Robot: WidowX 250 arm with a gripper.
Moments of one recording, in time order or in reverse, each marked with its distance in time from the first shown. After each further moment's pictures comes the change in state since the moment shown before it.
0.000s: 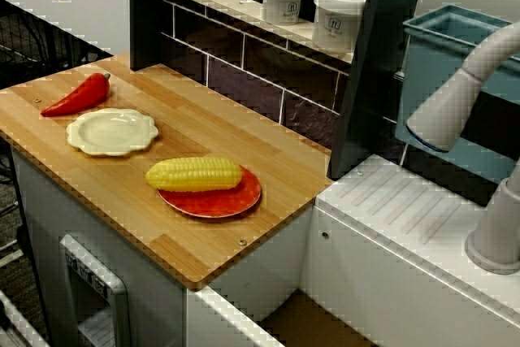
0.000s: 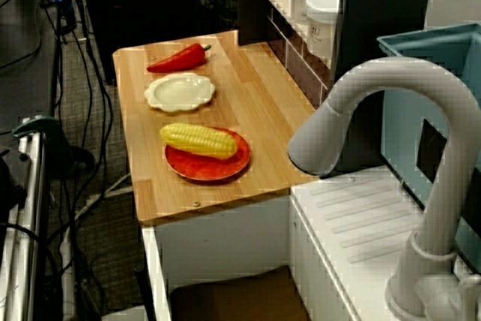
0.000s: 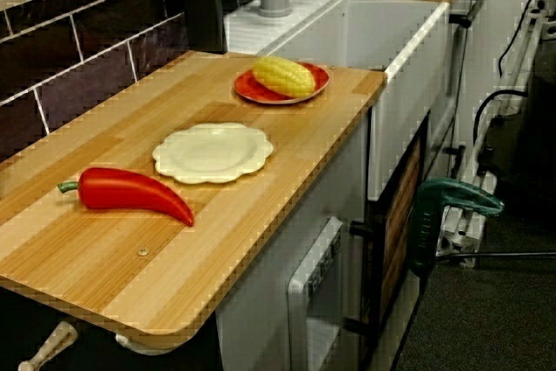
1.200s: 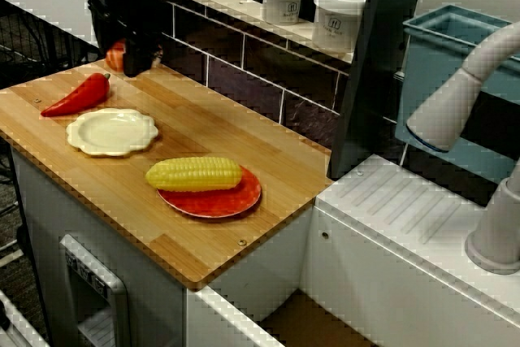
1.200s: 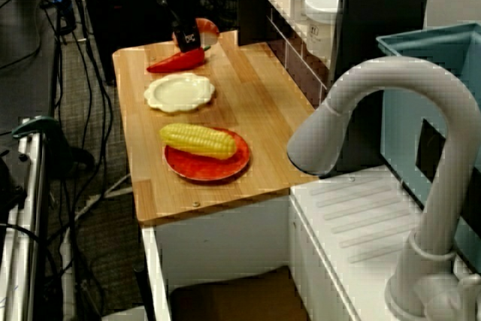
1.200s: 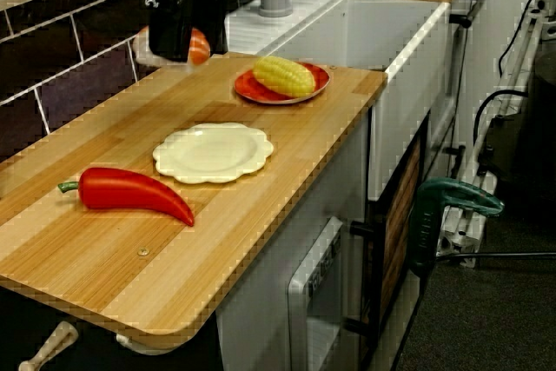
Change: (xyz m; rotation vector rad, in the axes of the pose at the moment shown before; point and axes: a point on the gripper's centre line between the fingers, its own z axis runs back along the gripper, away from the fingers) arm 0.011 0.018 -0.116 0.203 0.310 0.056
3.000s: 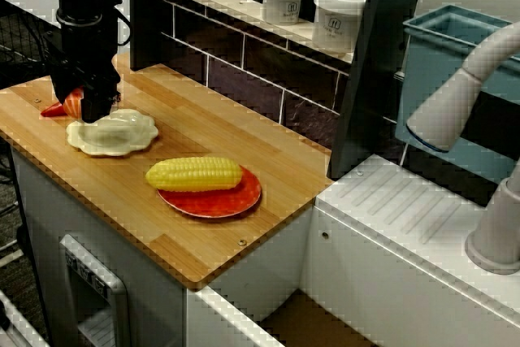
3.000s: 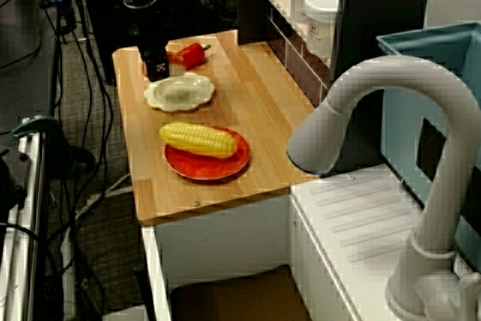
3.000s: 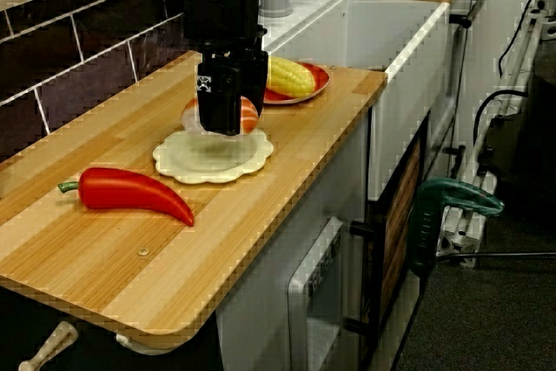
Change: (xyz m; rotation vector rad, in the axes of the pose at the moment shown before) arm -0.047 -0.003 -0.036 -0.076 0.103 0.044
